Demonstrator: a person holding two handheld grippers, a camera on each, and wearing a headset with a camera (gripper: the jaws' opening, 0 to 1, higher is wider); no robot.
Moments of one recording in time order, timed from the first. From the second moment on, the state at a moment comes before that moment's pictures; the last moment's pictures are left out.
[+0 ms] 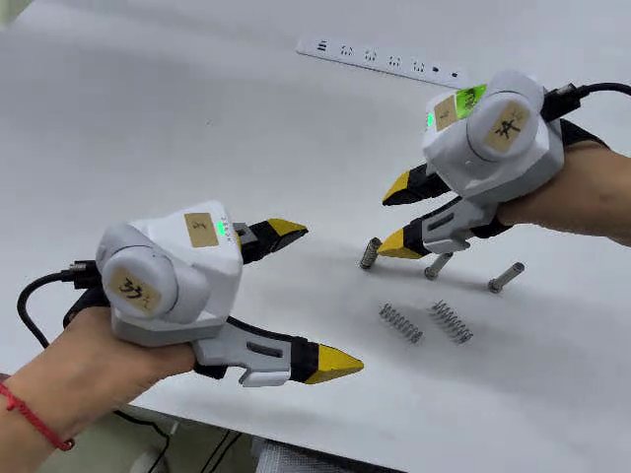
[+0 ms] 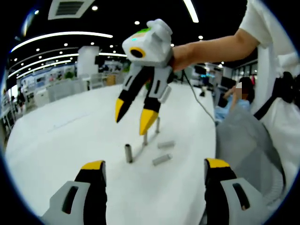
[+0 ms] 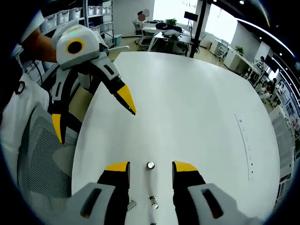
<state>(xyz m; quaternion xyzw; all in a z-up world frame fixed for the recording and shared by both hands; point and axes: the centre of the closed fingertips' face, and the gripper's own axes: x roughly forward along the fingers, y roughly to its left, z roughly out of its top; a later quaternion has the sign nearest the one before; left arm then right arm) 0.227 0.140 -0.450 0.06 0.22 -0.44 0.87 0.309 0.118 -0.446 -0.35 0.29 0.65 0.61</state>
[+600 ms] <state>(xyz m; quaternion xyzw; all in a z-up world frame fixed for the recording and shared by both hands) 0.229 0.135 -0.450 0.11 0.24 -0.46 0.85 0.289 0.022 -0.405 -0.24 0.25 0.61 0.71</state>
